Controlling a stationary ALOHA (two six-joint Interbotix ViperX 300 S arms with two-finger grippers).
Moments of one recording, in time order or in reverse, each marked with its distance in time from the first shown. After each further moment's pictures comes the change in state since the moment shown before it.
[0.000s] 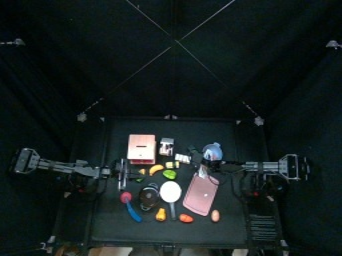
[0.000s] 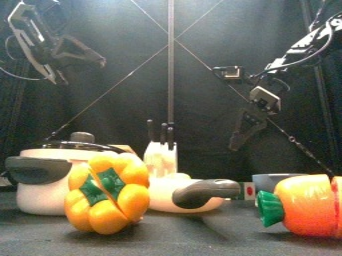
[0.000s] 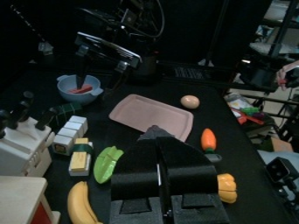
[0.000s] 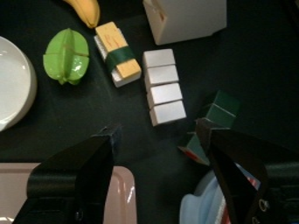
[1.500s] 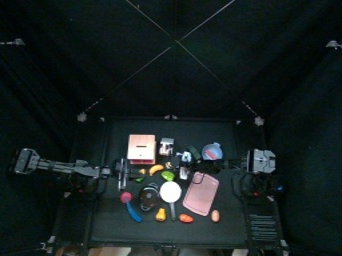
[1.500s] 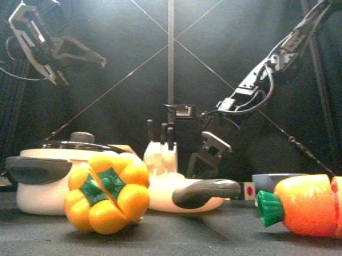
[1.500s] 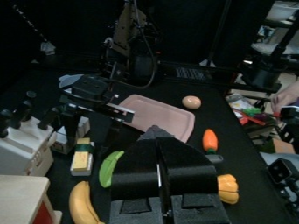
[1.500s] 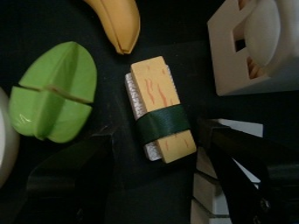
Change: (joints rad) left arm 0.008 -0.002 0.000 0.000 0.000 -0.002; right arm -0.025 0.480 -0.258 -0.114 -0.176 -0.005
